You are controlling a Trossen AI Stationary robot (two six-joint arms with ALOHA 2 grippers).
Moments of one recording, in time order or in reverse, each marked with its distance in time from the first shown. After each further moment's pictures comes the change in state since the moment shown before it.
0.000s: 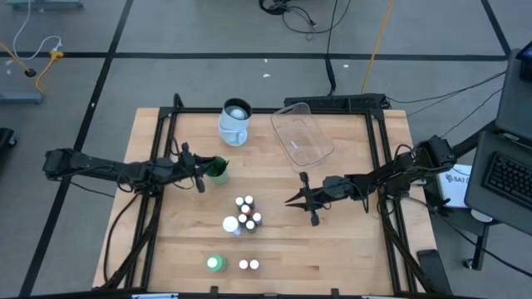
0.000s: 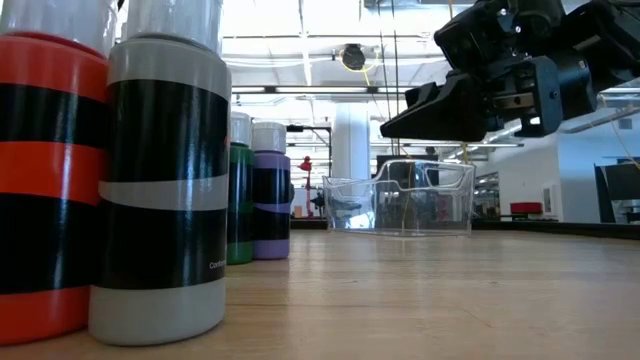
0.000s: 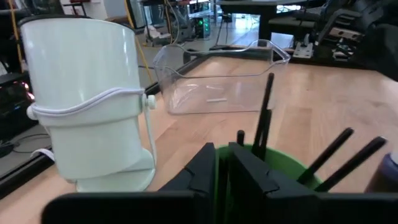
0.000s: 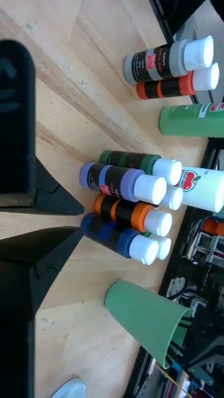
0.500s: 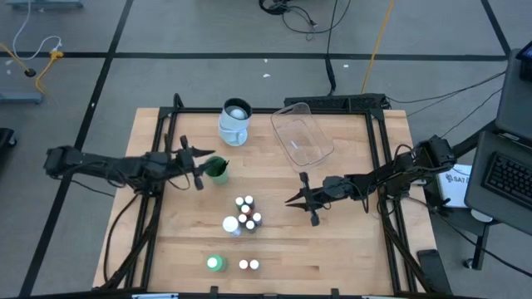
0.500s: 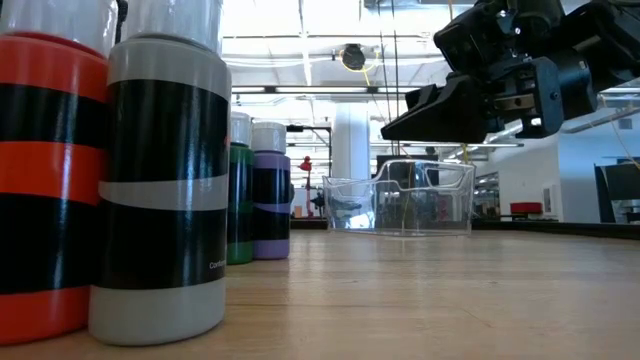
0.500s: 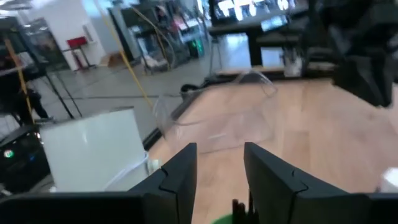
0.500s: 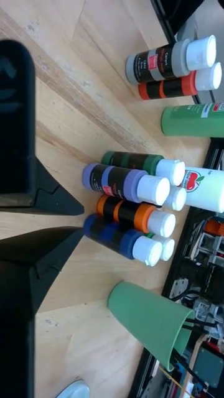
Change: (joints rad) left arm -0.036 -0.001 0.187 -0.117 -0.005 0.210; right arm 0.000 0.000 0.000 -0.008 0.000 0.010
